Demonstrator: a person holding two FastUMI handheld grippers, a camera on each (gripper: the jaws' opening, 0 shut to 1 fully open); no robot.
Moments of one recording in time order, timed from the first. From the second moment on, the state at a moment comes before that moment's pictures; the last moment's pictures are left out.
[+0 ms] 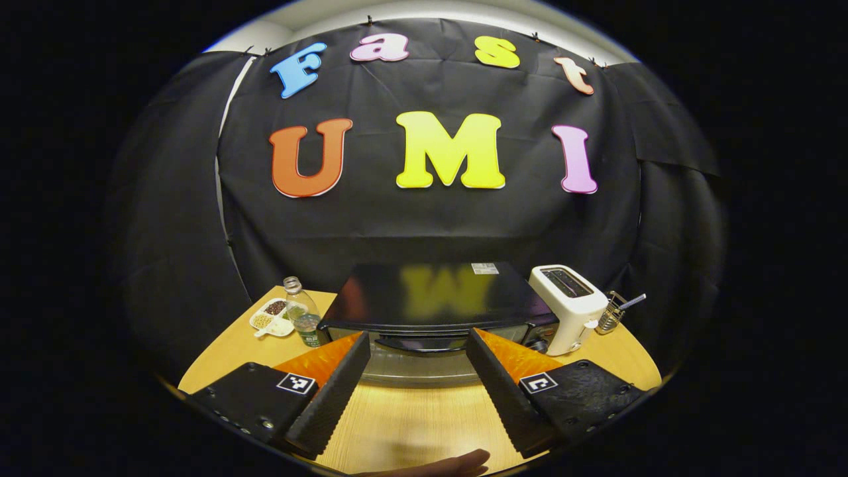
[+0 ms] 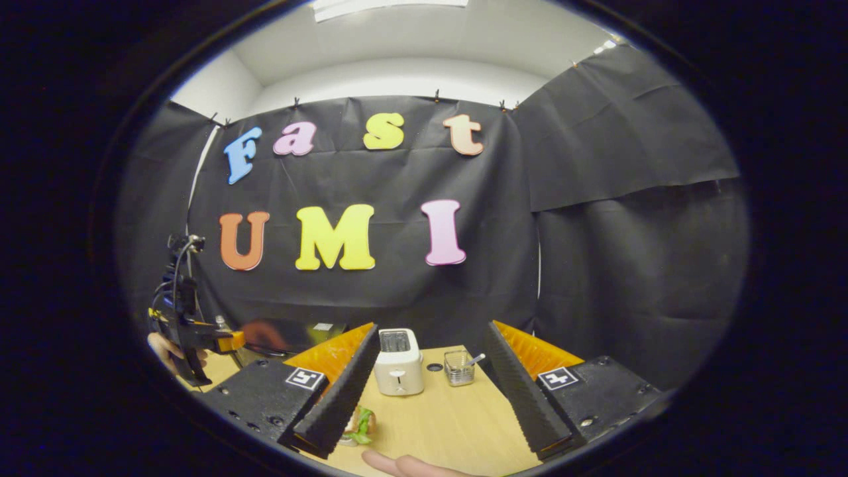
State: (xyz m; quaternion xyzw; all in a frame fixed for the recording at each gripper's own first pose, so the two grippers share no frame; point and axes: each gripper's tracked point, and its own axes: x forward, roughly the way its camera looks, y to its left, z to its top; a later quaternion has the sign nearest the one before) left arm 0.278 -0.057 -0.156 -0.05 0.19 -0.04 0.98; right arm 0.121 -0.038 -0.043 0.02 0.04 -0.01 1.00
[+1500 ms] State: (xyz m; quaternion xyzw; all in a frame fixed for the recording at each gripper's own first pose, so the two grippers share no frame) left arm 0.252 -0.072 -0.225 -0.05 0.23 -0.06 0.97; right arm 0.115 -0.011 -0.032 -0.01 0.02 0.02 1.00
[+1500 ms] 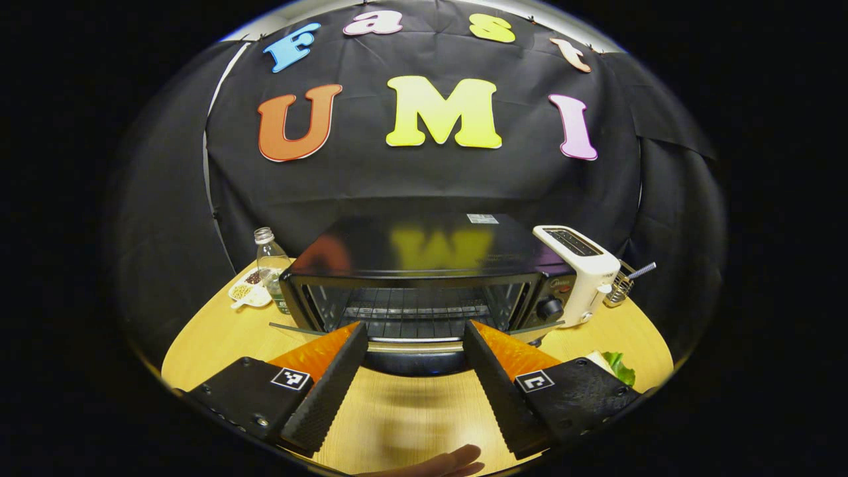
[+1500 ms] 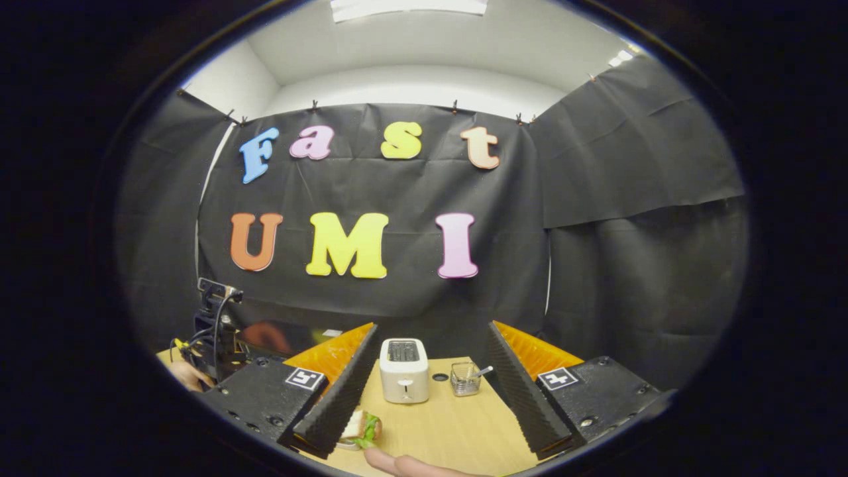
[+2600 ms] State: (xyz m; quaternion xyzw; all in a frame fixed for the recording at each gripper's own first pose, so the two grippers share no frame) left arm 0.156 -0.084 -0.353 -0.07 0.27 -0.06 0.96; right arm 0.103 -0.007 -0.042 -0.02 0.01 0.01 1.00
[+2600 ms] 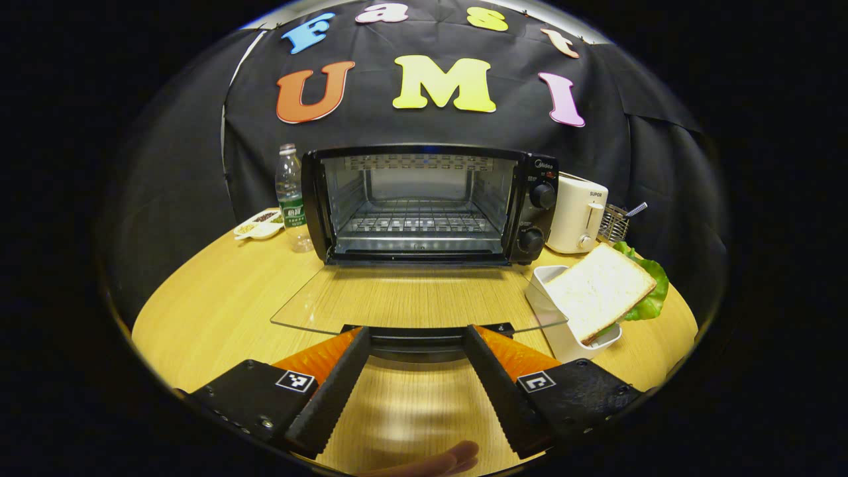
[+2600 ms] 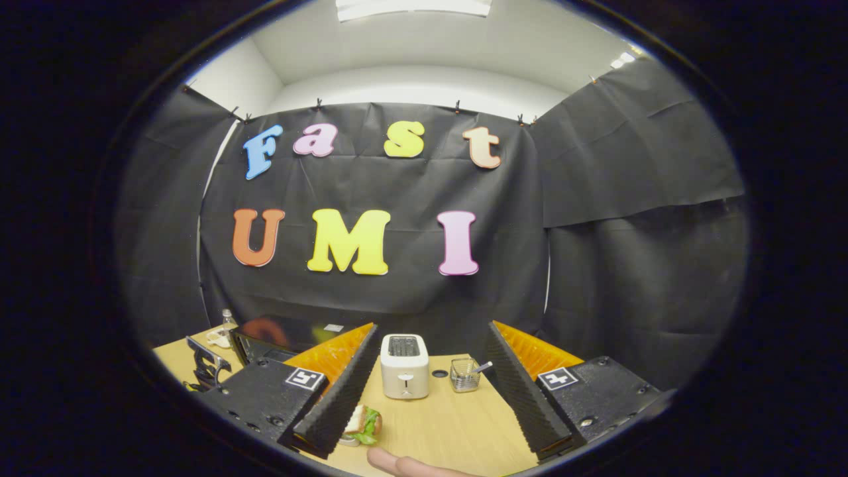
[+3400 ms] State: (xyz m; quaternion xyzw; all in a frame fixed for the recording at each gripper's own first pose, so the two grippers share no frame) left arm 0.126 -0.055 -0.251 -0.09 0.18 -0.04 0.98; right arm 0.127 0.001 -0.076 -0.02 0.06 0.04 1.00
